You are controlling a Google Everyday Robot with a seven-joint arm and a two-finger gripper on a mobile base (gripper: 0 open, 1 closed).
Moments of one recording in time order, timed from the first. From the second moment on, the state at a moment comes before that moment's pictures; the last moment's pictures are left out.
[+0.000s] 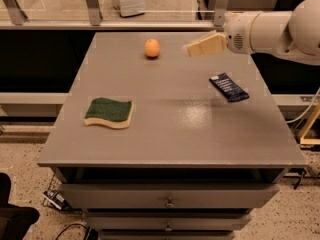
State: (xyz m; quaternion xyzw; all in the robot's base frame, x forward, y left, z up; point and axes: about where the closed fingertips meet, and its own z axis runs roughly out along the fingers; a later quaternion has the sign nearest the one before) arm 0.683 -0.147 0.970 -0.33 0.74 0.16 0.57
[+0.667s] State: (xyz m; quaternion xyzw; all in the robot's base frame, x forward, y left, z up) arm 0.738 -0.086 0.944 -0.32 0.71 0.20 0.59
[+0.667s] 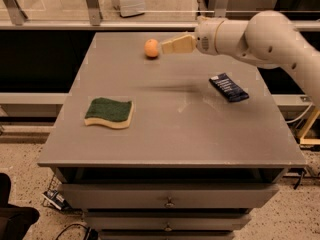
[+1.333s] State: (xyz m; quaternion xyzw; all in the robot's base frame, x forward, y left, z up) arm 0.790 -0.044 0.914 -0.31 0.71 0.24 0.58
